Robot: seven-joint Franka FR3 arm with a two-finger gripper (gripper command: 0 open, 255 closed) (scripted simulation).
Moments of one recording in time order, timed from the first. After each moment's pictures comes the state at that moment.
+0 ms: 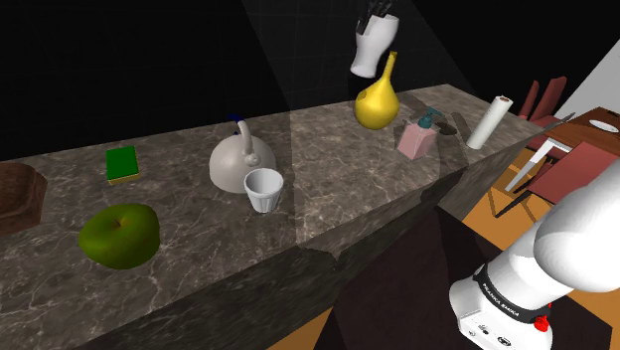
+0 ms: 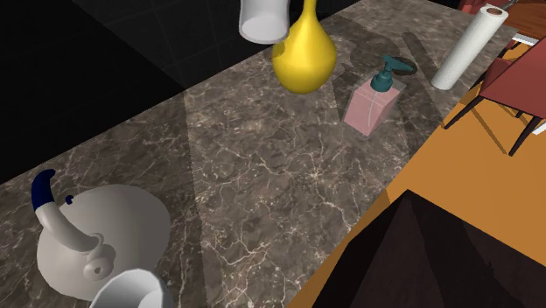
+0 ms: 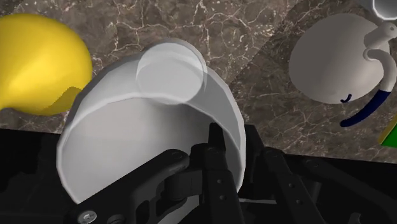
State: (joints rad) arm -0.08 -0.02 -0.04 -1.58 0.12 1.74 -0.09
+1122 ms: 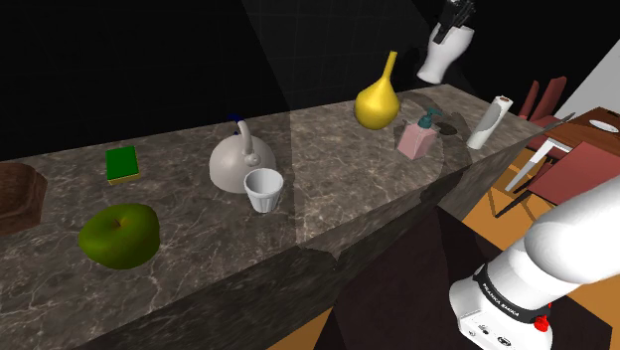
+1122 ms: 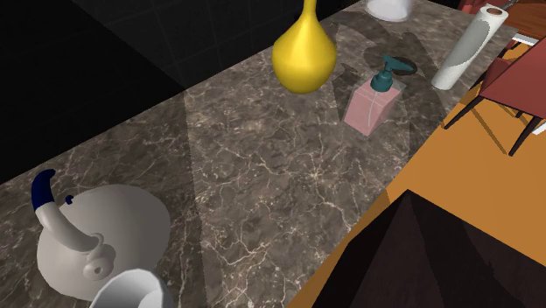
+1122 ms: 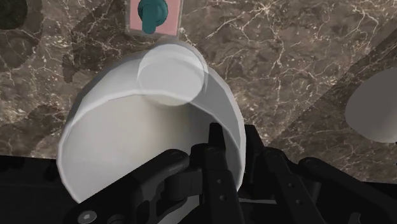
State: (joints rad) arm -0.24 -0.21 -0.26 -1.77 0.13 1.70 -0.47
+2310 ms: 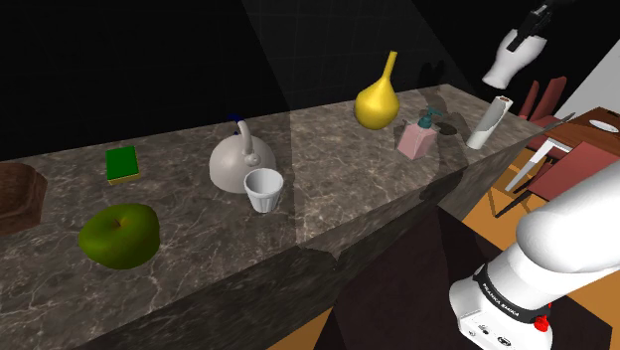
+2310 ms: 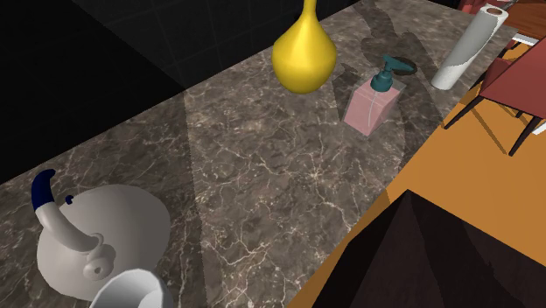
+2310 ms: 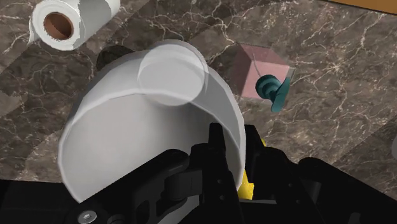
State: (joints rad) arm -0.42 -0.05 -0.56 -1.57 0.20 1.56 -0.94
